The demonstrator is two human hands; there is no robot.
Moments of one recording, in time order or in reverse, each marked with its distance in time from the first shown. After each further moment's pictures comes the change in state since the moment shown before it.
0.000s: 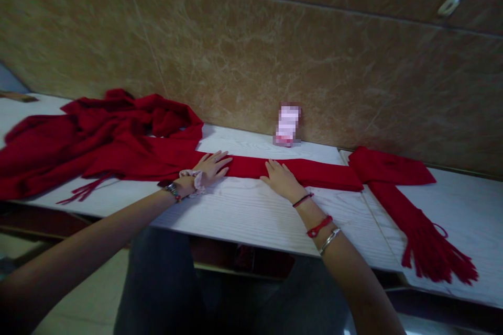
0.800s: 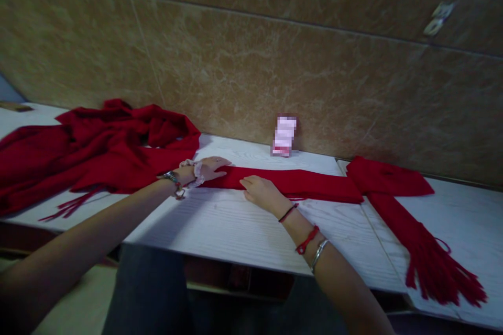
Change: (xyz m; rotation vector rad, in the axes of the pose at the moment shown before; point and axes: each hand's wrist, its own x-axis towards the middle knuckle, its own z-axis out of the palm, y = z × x) left_hand 0.048 -0.023 -0.017 -0.024 -0.210 0.131; right_hand 0.014 -0.034 -0.006 0.030 0.112 -0.307
